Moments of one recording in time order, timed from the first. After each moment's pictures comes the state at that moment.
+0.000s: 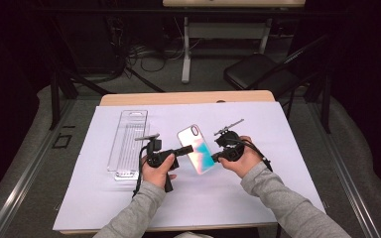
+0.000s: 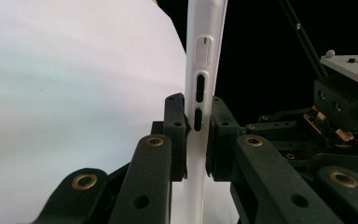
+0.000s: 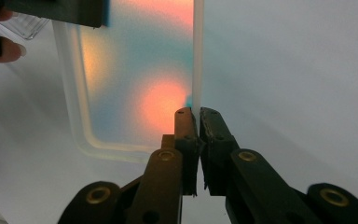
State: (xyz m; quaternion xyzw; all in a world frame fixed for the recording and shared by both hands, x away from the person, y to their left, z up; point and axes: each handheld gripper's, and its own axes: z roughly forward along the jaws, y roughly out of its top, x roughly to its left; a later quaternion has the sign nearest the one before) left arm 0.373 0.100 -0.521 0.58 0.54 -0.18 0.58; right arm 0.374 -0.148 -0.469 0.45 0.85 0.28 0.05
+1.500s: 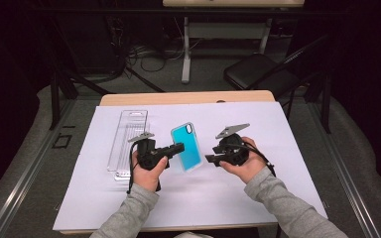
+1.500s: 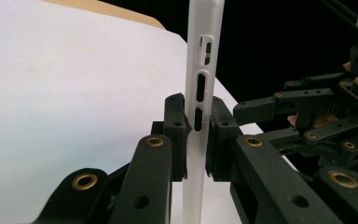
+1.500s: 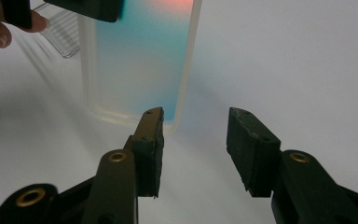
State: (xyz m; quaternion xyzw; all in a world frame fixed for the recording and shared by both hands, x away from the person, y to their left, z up) left arm 0.358 0.118 -0.495 0.67 0.45 -0.02 0.59; right arm 0.358 -0.153 -0.461 0.36 0.85 0.36 0.10
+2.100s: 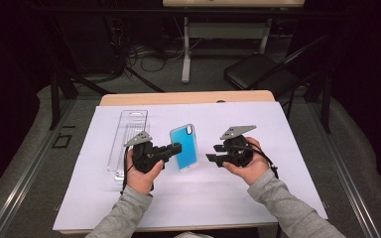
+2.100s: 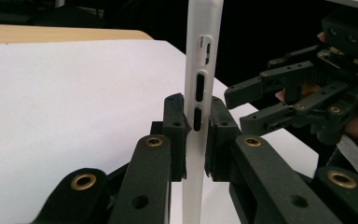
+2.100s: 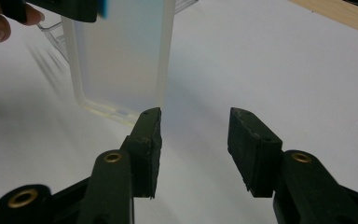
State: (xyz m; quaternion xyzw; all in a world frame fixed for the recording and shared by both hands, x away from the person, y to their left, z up) left arm 0.345 0.128 -0.480 0.71 0.37 0.03 0.60; right arm 0.353 -0.163 -0.458 0.33 0.84 0.41 0.12
